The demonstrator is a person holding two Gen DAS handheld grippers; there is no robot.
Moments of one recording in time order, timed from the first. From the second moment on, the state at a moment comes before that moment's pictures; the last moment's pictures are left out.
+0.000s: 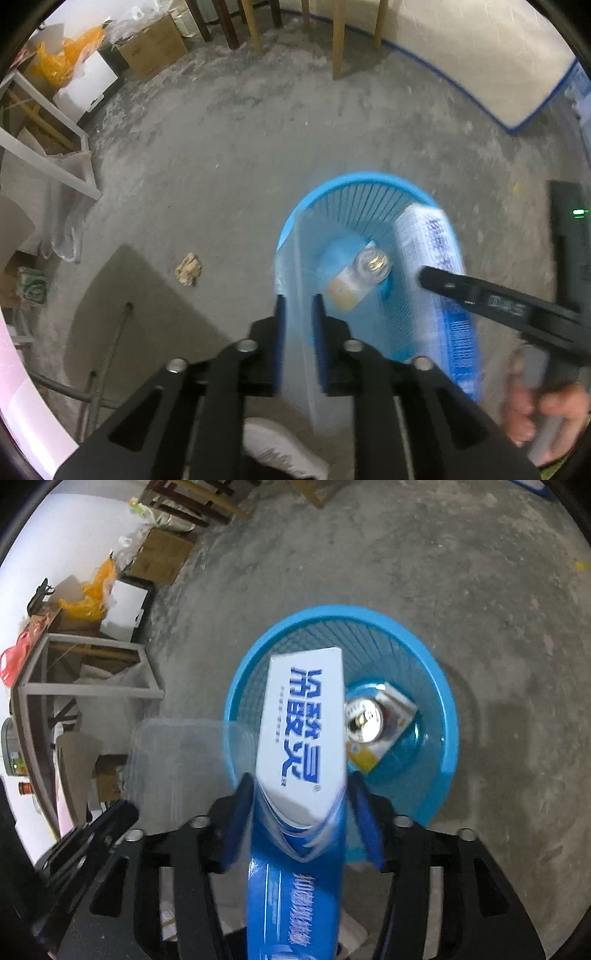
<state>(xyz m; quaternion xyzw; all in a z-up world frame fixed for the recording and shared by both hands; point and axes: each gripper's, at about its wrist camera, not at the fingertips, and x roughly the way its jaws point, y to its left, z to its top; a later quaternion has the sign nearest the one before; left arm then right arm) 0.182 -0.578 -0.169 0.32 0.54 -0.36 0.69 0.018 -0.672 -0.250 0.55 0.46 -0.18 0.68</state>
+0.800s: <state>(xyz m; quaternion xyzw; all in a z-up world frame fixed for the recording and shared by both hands) 0.162 -0.408 0.037 0.25 0.41 -0.47 0.75 -0.053 -0.621 -0.163 0.44 0.42 -0.18 0.77</state>
